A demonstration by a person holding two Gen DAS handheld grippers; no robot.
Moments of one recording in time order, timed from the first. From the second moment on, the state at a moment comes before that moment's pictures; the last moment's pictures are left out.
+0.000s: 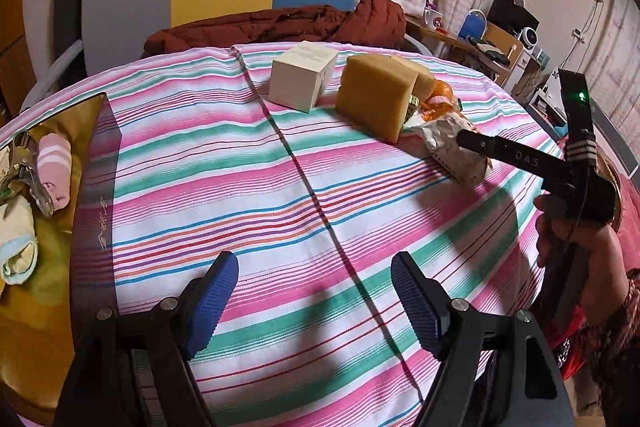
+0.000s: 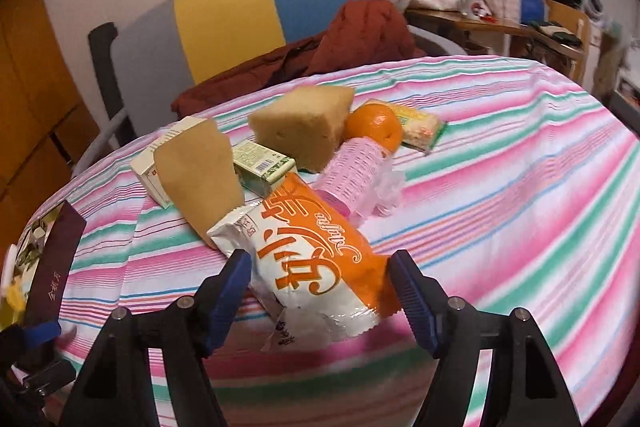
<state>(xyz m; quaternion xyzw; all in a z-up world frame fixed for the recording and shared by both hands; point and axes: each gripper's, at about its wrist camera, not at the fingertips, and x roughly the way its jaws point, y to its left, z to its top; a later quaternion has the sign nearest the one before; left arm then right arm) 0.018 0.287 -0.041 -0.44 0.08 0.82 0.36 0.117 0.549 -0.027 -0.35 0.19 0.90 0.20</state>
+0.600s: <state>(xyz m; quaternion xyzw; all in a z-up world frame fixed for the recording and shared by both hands) 0.010 0.284 -0.043 -0.45 0.05 0.82 0.34 0.134 0.479 -0.041 -0.33 0.30 0.89 0.05</state>
